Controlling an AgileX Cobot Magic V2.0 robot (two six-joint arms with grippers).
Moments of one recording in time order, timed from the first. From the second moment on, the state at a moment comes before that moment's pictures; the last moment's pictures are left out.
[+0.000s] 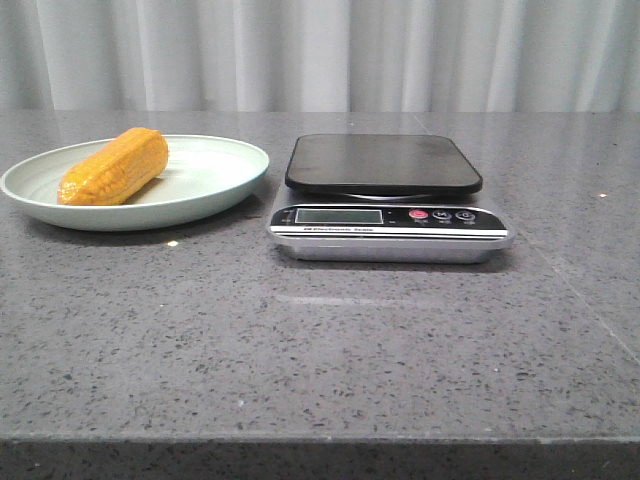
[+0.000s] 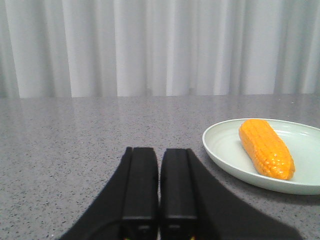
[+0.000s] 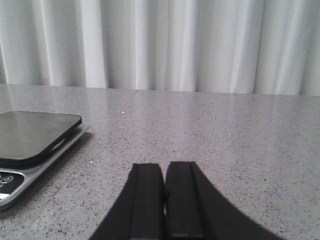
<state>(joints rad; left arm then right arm) -0.04 0.00 0.00 0.13 0.00 -0.12 0.07 -0.01 0.03 0.01 -0.02 0.04</state>
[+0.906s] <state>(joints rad) -0.04 0.00 0.00 0.13 -0.05 -0.12 0.07 -0.01 0.03 0.01 -0.02 0.04</state>
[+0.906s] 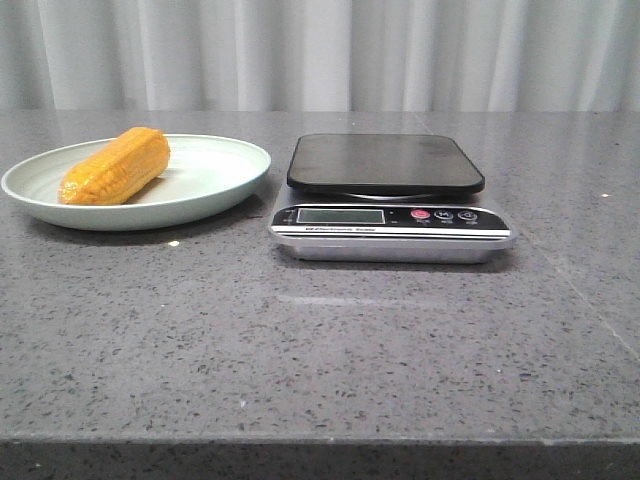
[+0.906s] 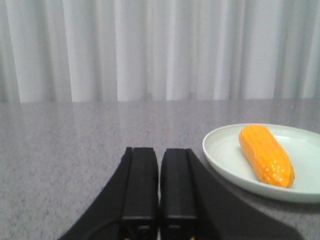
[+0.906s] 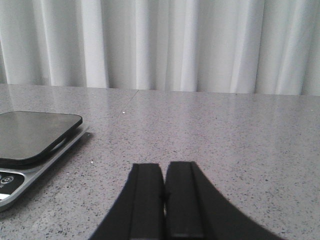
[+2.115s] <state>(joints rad) -0.04 0.33 -0.52 0.00 0.39 -0.13 0.08 -0.01 0.03 0.01 -0.02 0.04</state>
